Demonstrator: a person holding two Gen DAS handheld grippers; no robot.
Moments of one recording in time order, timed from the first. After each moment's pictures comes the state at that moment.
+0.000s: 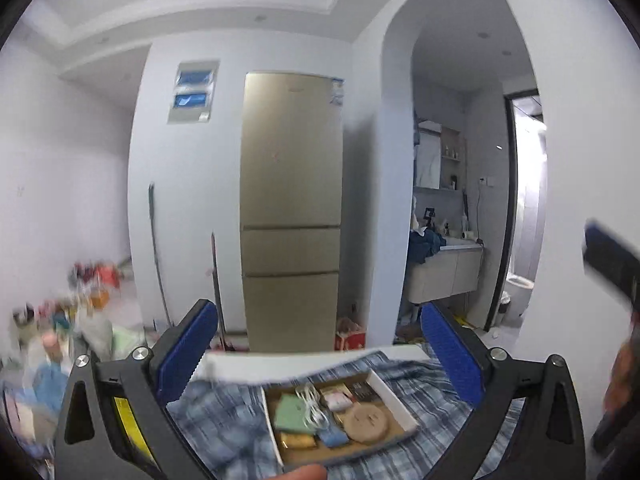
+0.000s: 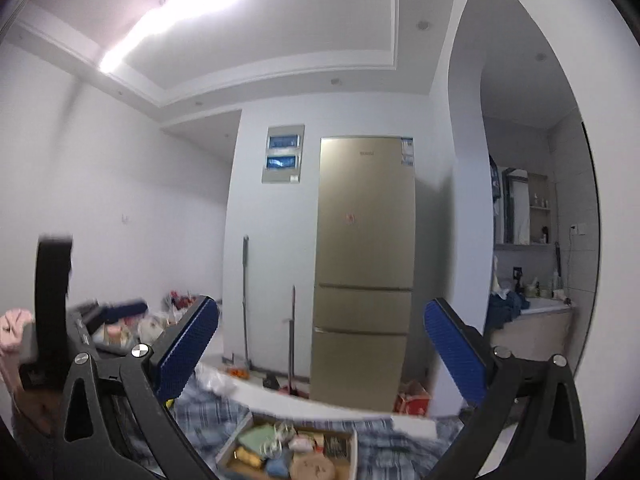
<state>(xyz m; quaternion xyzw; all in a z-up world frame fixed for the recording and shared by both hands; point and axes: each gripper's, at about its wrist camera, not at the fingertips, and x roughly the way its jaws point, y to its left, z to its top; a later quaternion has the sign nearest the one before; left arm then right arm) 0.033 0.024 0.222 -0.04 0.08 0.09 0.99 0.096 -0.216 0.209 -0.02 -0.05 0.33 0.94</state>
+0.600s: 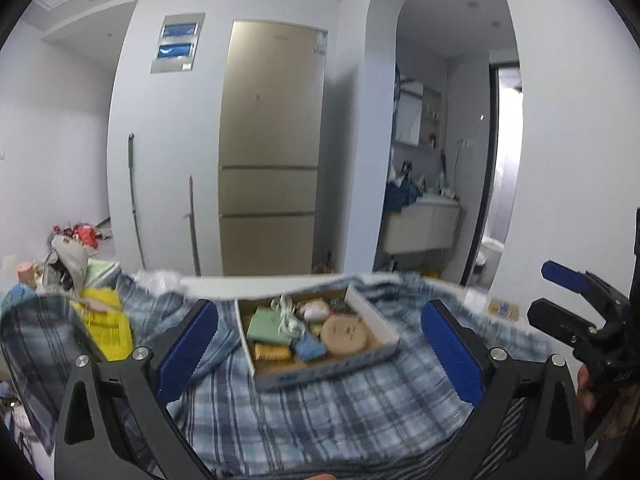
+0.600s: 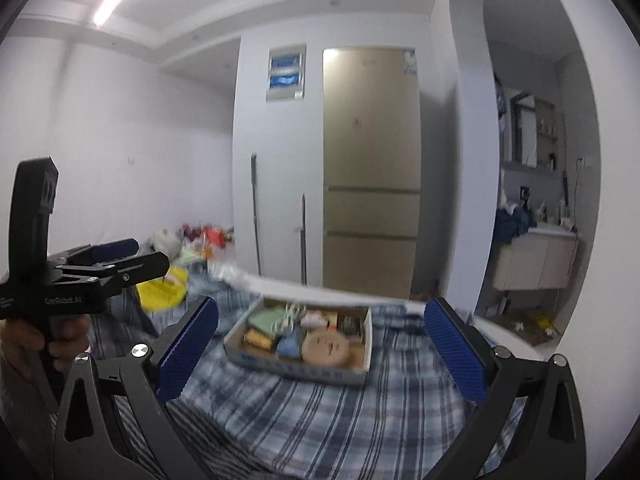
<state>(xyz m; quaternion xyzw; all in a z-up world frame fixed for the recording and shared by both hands) 0.006 0.013 0.114 -0.04 0.15 0.05 0.99 0.091 -0.238 0.084 -0.05 0.10 0.35 0.93</state>
